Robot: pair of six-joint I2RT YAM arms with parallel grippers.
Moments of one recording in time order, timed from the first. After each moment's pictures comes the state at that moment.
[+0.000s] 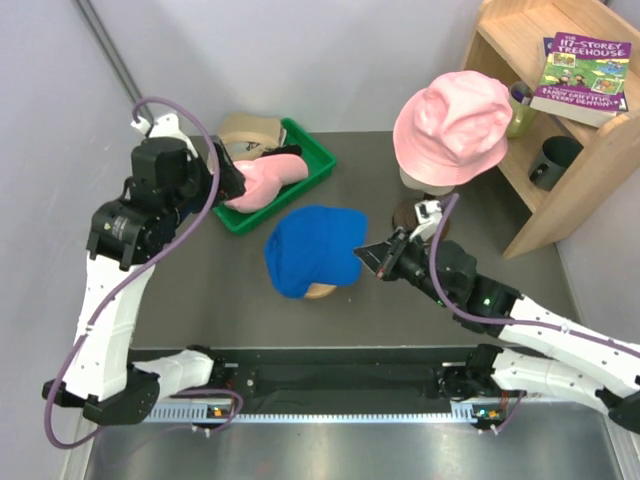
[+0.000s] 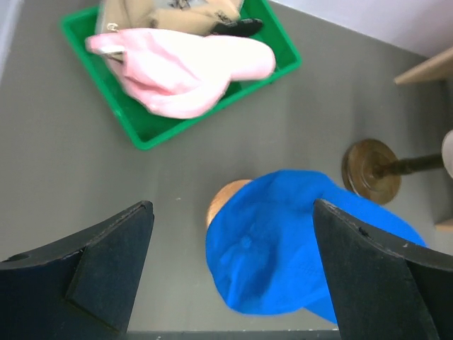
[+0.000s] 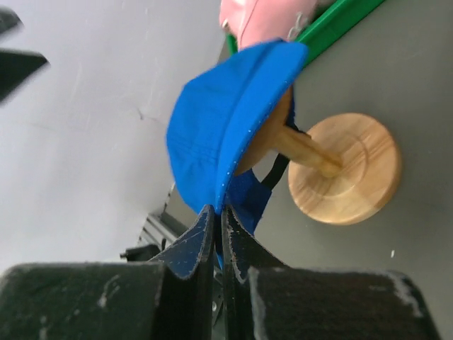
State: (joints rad) left arm -0.35 1.17 1.78 -1.09 -0.25 -0.52; right arm 1.01 0.86 0.76 -0.05 0.26 0.88
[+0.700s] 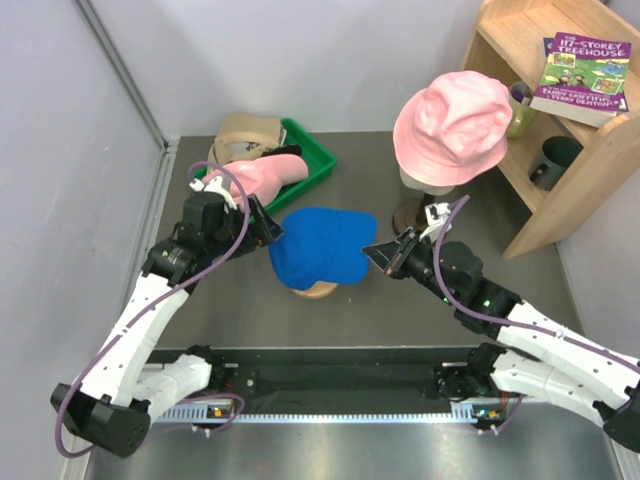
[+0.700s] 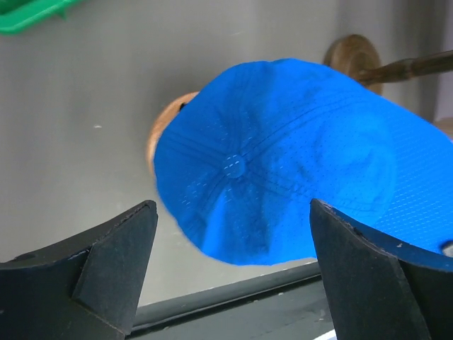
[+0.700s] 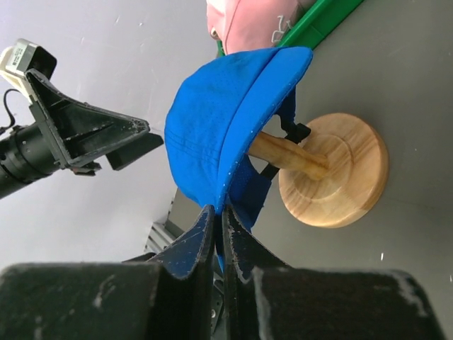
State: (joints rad) left arm -0.35 0.98 1.07 -0.71 0.08 -0.67; right arm 0.86 0.81 0.62 0.05 0.13 0.94
